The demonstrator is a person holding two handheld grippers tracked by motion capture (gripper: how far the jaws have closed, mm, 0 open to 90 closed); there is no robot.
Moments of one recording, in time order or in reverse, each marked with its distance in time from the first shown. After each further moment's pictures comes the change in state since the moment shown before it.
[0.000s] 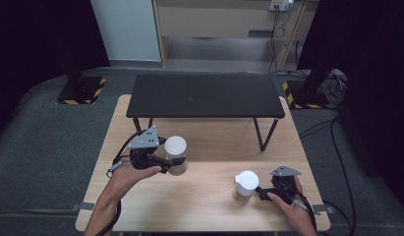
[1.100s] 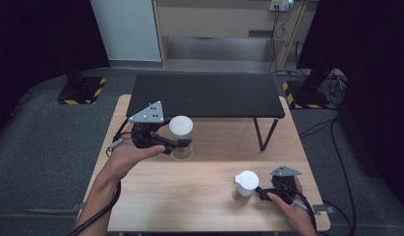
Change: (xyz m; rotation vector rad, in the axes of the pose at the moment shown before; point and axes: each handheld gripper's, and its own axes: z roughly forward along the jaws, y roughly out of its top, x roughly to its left) left arm 0.018 0.069 -0.008 0.004 -0.032 0.028; right arm 0.000 0.000 0.000 -0.001 0.002 -0.002
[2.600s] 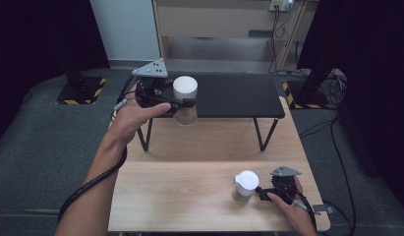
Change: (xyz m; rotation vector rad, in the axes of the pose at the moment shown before) left arm 0.056 0.058 0.005 -0.046 0.052 -0.031; right arm 0.000 0.000 0.000 -0.002 0.000 -0.003
